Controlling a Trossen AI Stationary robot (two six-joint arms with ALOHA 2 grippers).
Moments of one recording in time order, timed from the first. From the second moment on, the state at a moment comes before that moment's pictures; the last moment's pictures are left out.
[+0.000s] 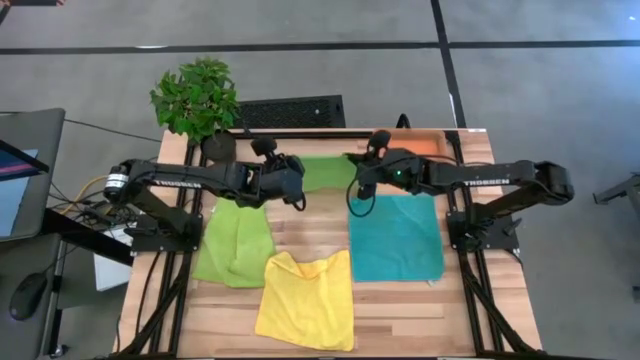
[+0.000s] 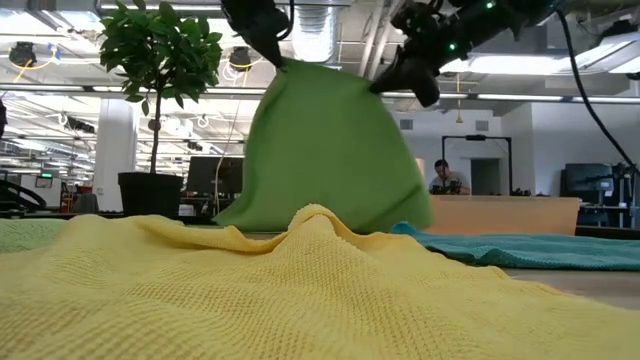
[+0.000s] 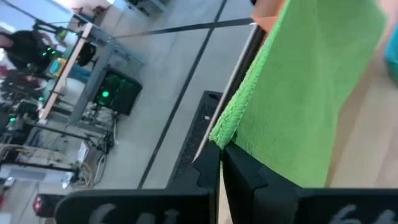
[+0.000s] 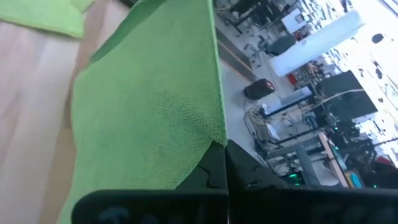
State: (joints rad) left arm -0.01 1.52 1.42 -0.80 -0.90 0.02; right arm -0.17 1.30 0.85 0.09 0.40 -0.79
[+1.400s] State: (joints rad) left arm 0.10 1.54 1.26 -1.05 -0.57 0.00; right arm -0.12 1.42 0.90 -0.17 0.16 -0.65
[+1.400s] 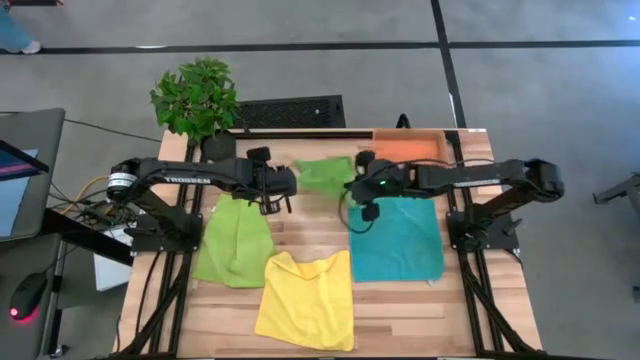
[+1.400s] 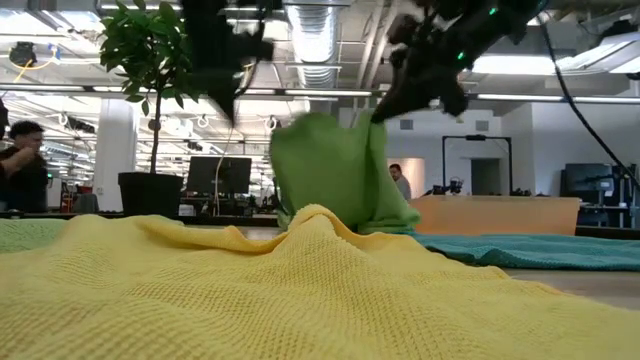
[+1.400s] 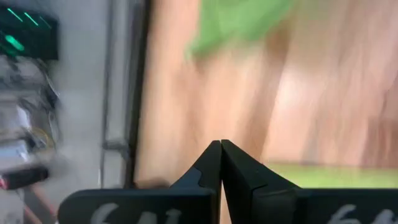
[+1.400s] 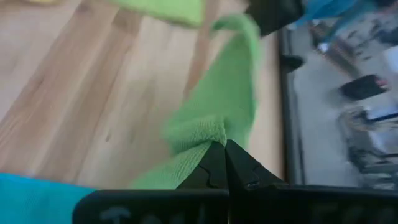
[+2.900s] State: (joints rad) left arm -0.07 1.56 0.90 -0.27 -0.16 -0.21; right arm -0.06 1.56 0.90 -0.12 0.16 -0.55
